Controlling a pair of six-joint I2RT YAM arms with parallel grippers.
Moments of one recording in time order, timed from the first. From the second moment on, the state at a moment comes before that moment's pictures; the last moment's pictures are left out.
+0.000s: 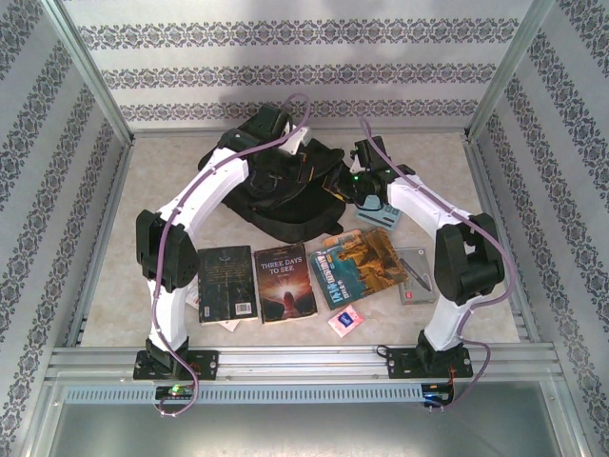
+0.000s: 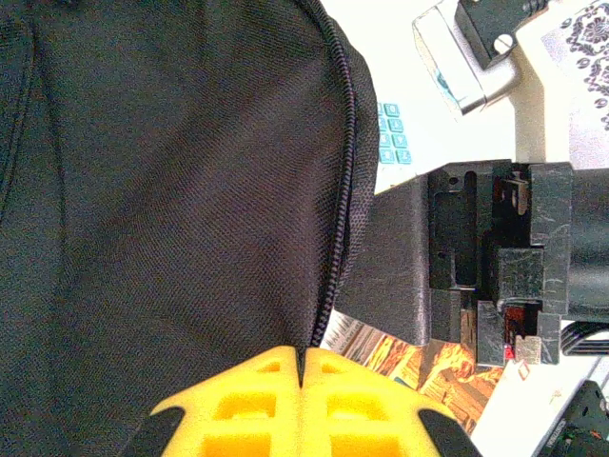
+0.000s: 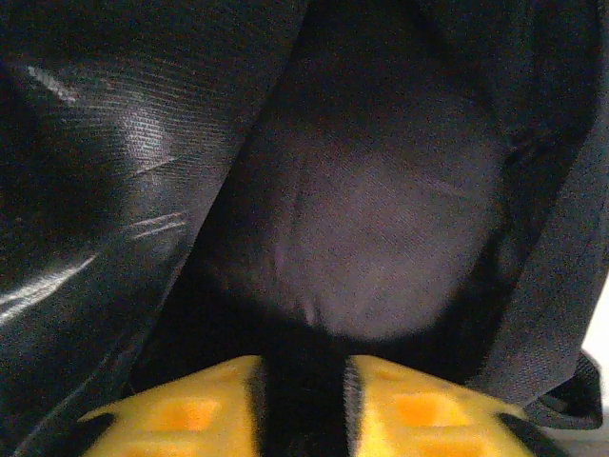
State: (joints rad) left arm -0.46 2.00 2.00 -0.90 0.43 -0.22; right arm 0.34 1.79 1.36 -0.43 -0.41 0.81
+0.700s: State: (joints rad) left arm -0.44 2.07 2.06 -0.92 0.46 -0.23; right arm 0.34 1.89 1.37 -0.13 -0.57 1.06
